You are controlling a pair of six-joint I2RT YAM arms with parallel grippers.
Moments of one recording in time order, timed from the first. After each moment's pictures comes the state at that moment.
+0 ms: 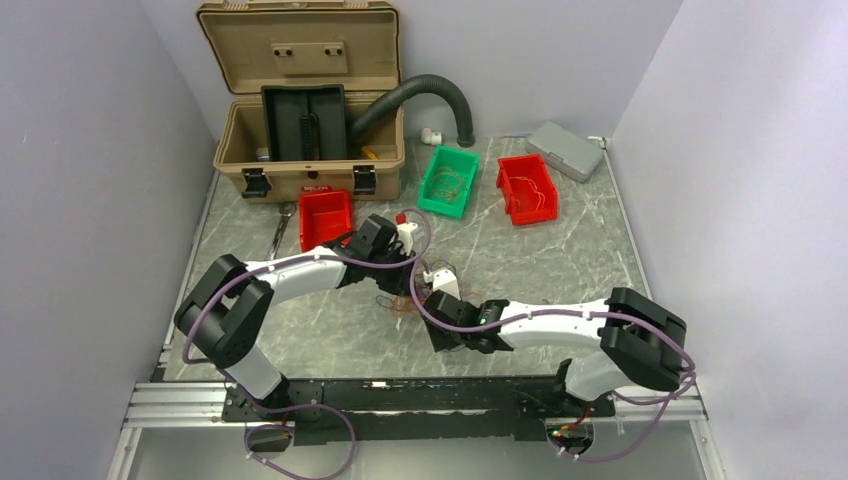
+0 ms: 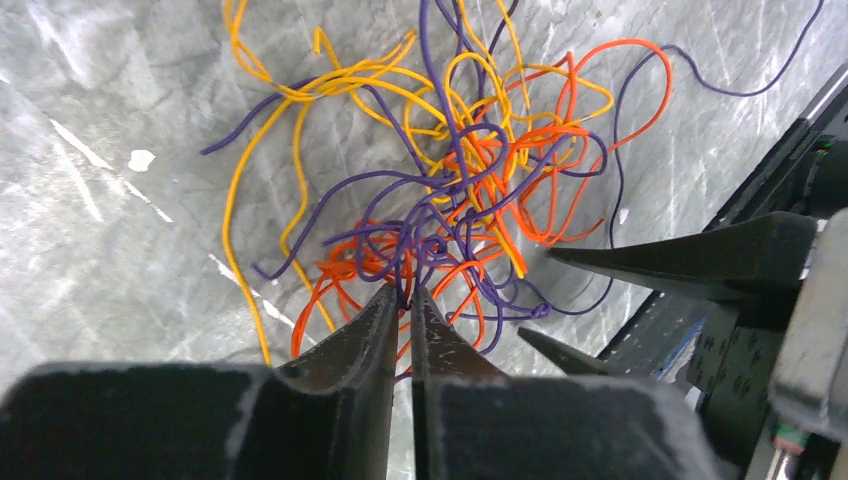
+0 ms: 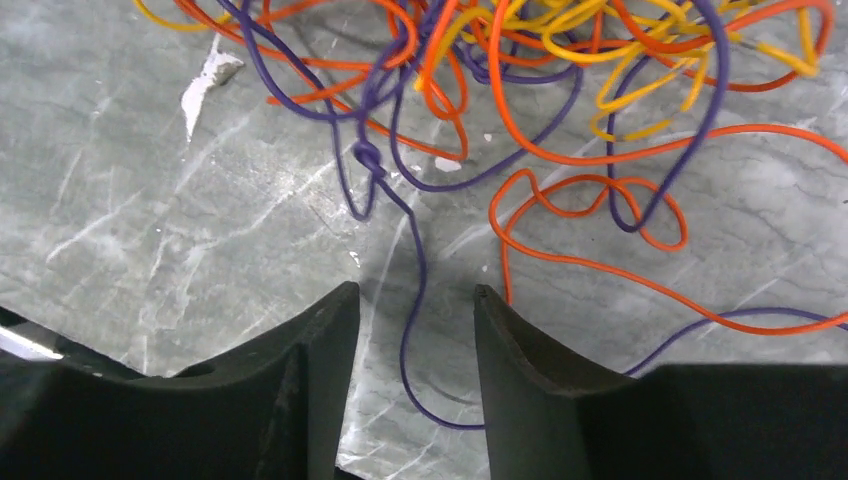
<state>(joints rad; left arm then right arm) -0.69 1.61 0.90 -0.17 0.40 -0.33 1.15 1.42 0.65 -0.25 0.28 0.64</state>
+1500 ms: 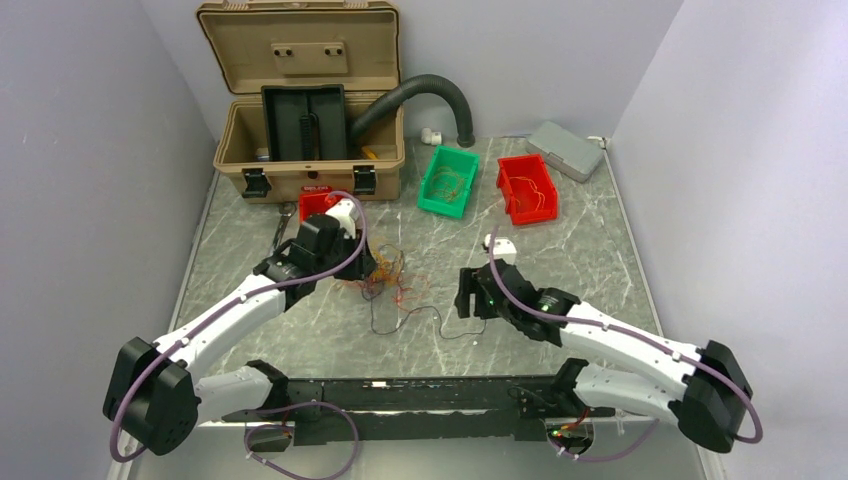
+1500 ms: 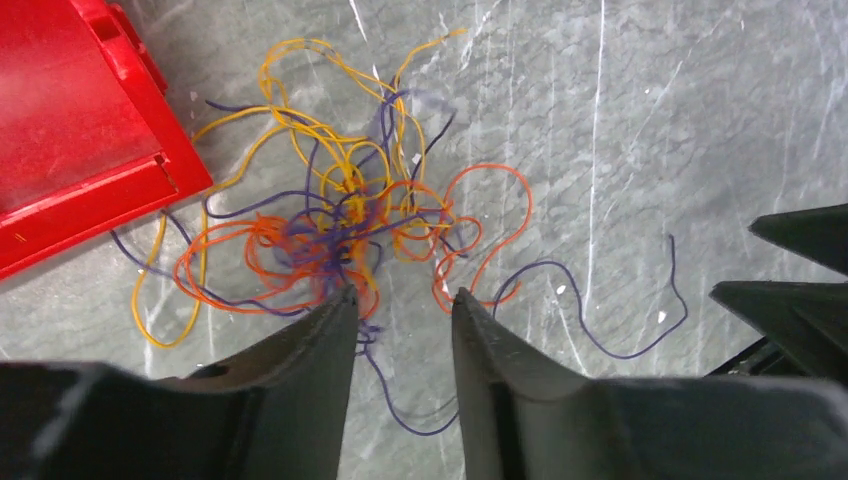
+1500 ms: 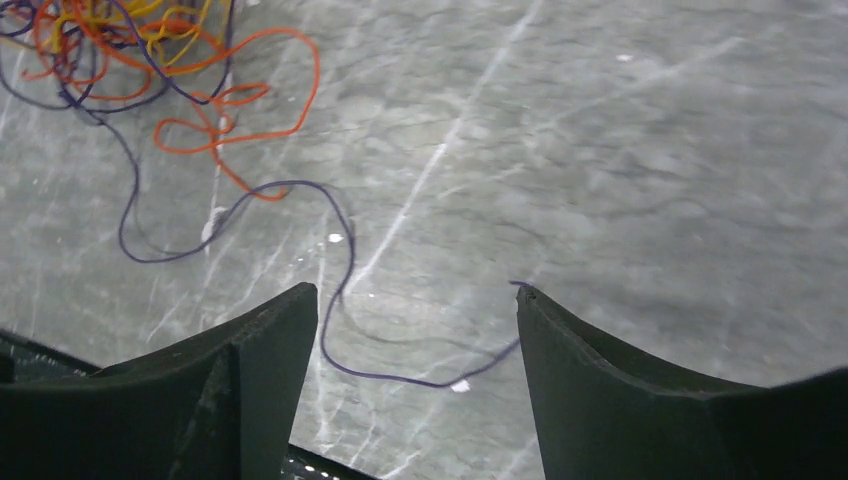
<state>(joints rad) -0.53 1.13 0.74 -0.25 0.10 -0.41 0.88 0.96 0.59 -0.42 0.31 0.68</state>
